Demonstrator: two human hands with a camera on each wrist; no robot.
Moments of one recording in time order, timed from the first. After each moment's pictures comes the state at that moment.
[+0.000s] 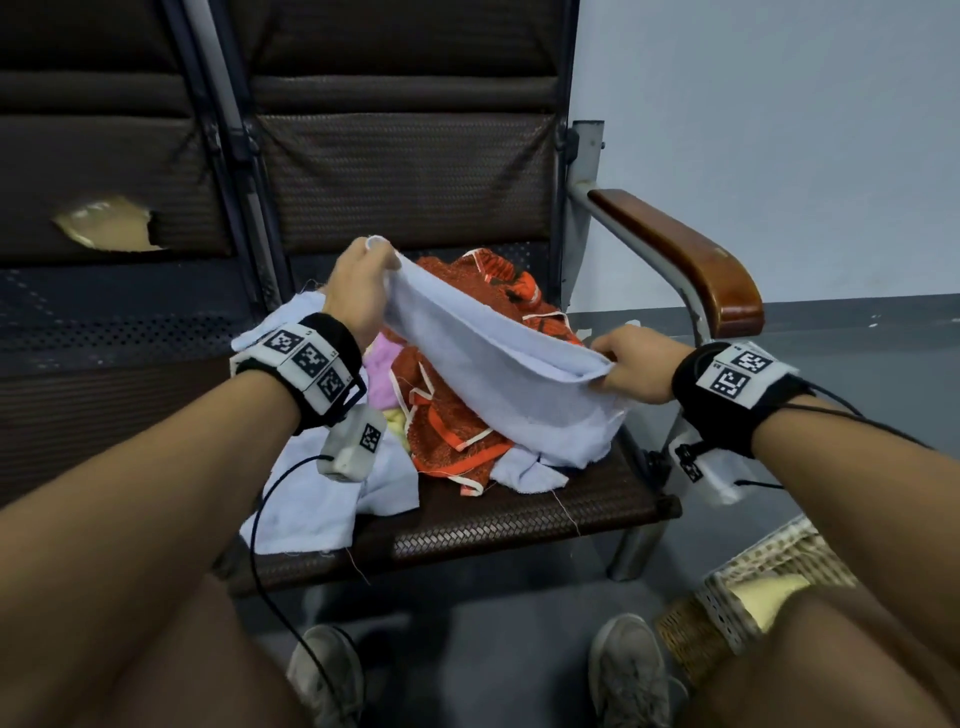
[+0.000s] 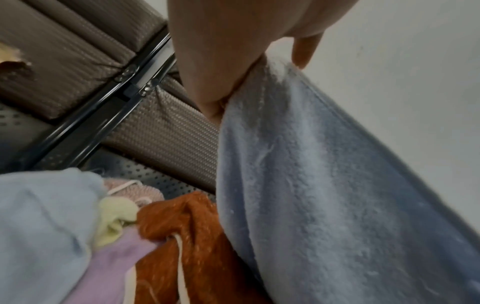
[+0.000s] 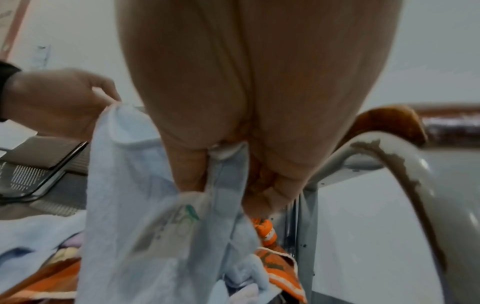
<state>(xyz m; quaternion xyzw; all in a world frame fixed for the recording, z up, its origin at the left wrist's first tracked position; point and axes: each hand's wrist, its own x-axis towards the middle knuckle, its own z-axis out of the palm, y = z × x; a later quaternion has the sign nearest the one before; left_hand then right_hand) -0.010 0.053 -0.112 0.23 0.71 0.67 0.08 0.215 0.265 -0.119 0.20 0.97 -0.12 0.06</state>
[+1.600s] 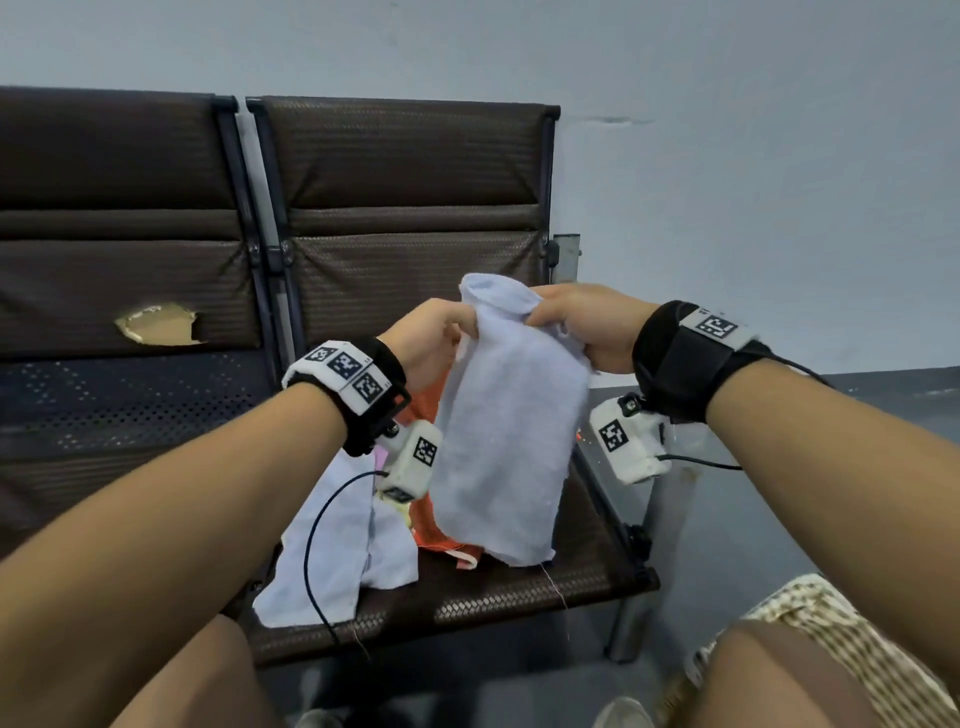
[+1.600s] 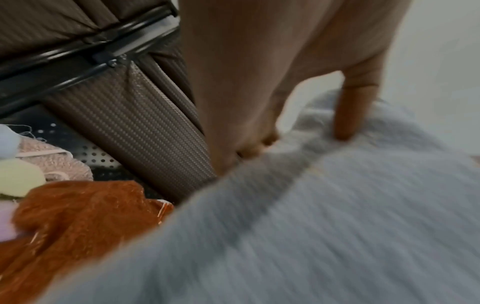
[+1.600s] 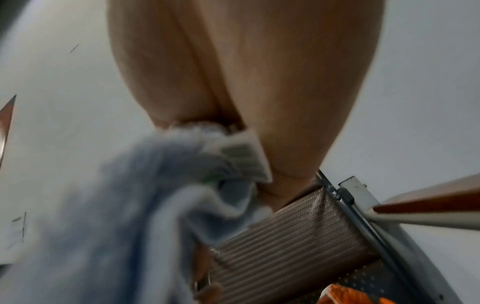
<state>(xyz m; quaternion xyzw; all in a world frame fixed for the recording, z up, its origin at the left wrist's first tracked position) 0.051 0.076 -0.011 0.30 0.58 0.63 0.42 0.185 0.217 0.028 0.17 0.77 -0.62 -0.04</state>
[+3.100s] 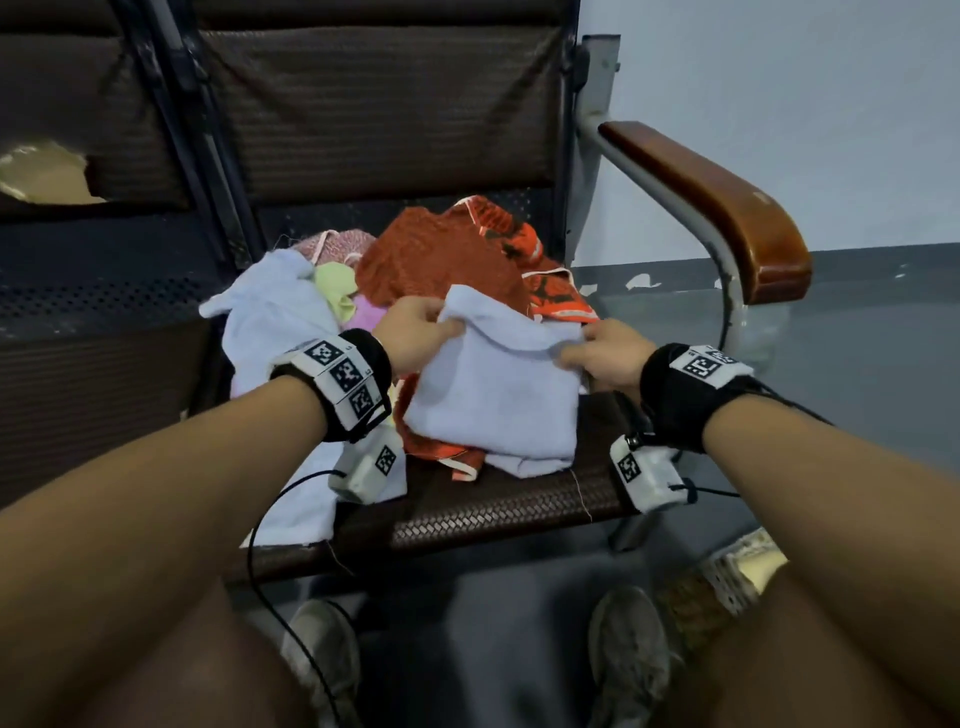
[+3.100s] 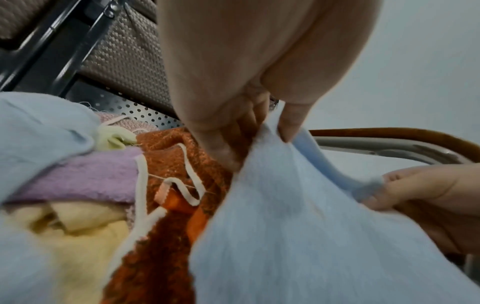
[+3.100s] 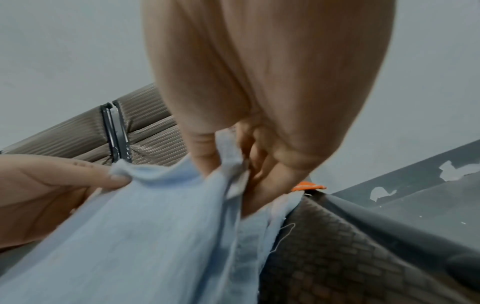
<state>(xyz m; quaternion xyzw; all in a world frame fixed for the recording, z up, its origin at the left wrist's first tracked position) 0.007 0.094 -0.194 0.32 0.82 0.41 0.24 0.176 0.273 -0.195 0.37 0.78 -0.50 -0.01</state>
